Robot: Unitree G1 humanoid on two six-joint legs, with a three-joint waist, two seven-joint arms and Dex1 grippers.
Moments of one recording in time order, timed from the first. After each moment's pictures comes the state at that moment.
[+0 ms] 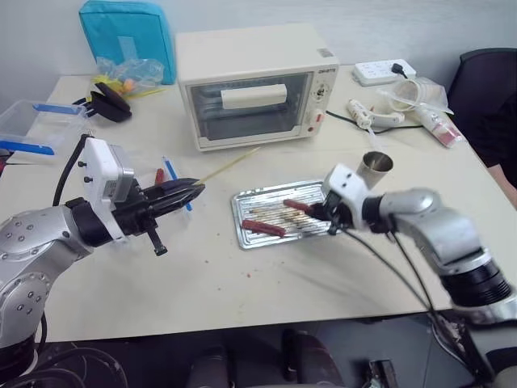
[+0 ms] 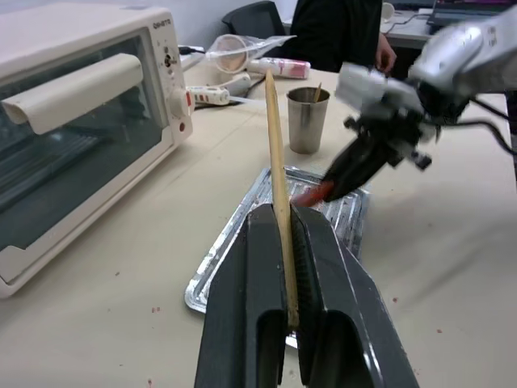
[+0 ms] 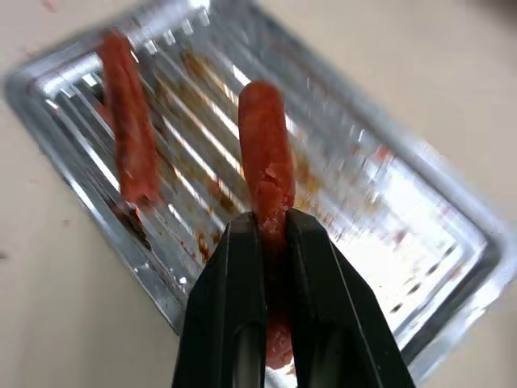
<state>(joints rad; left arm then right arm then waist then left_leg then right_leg) -0.21 0.87 0.39 -0.61 -0.88 0.72 -0.67 -0.71 -0.80 0.23 -0.15 0.33 0.71 0.99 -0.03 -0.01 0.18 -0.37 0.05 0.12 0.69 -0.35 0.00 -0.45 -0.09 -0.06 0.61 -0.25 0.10</state>
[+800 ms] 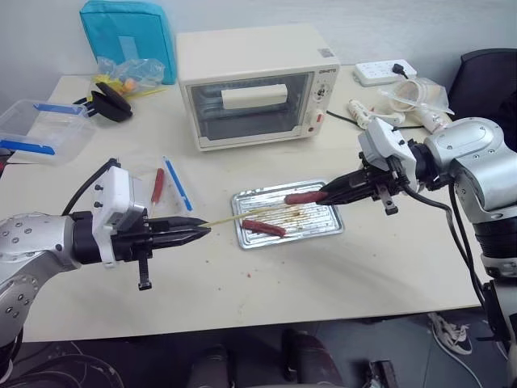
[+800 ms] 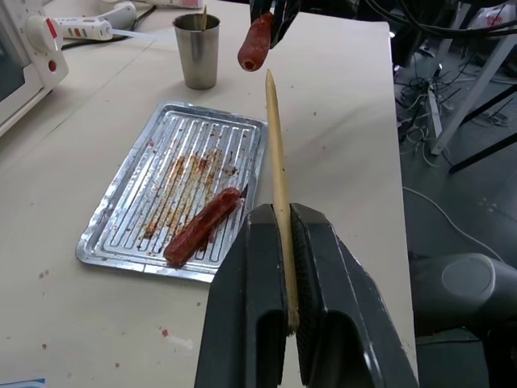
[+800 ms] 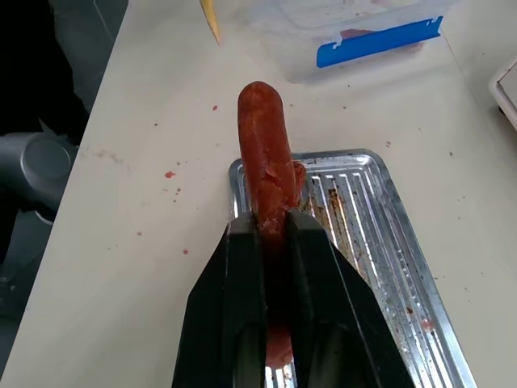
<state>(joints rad) -0.17 0.98 0.35 -0.61 -0.89 0.73 -0.89 -0.93 -0.86 0.23 0.05 0.43 0.47 1.54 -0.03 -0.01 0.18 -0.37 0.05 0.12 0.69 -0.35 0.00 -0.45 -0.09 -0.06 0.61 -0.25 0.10</state>
